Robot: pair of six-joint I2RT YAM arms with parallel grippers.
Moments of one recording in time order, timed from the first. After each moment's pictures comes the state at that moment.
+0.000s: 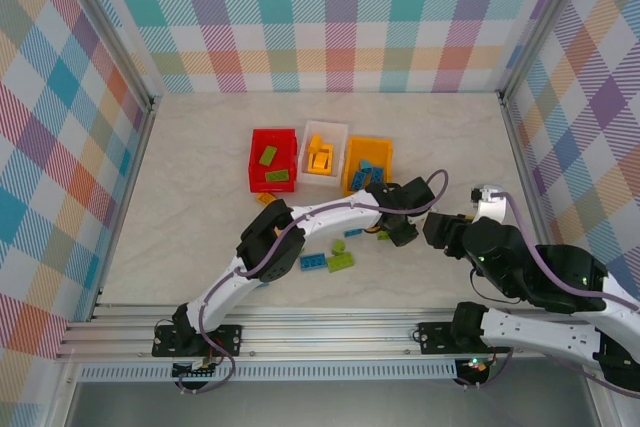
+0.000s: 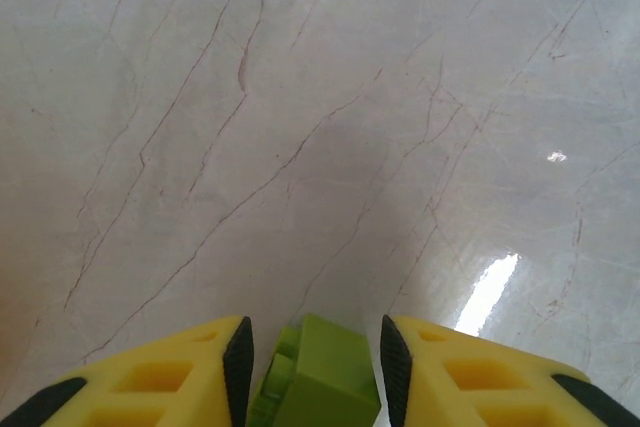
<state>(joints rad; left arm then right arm) -1.08 2.39 2.04 -0.79 -0.04 0.03 1.17 0.63 1.14 -1.22 0.69 0.93</state>
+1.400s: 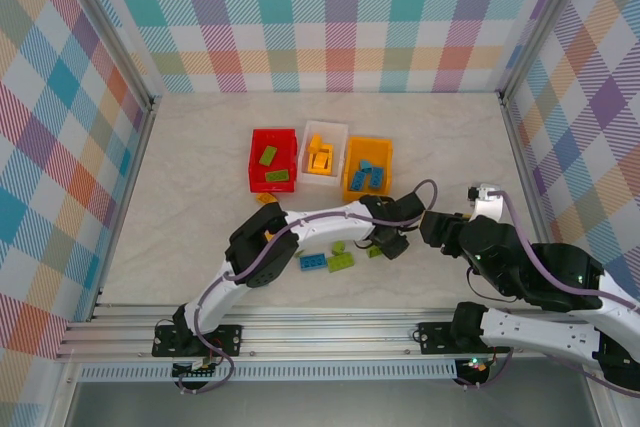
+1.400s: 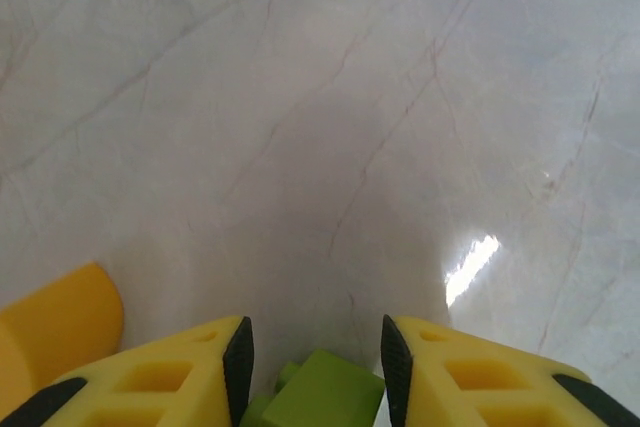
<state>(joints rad) -1.12 2.27 1.81 -0.74 -0.07 -0.17 1.17 0.64 1.14 -1.20 0.69 0.93</state>
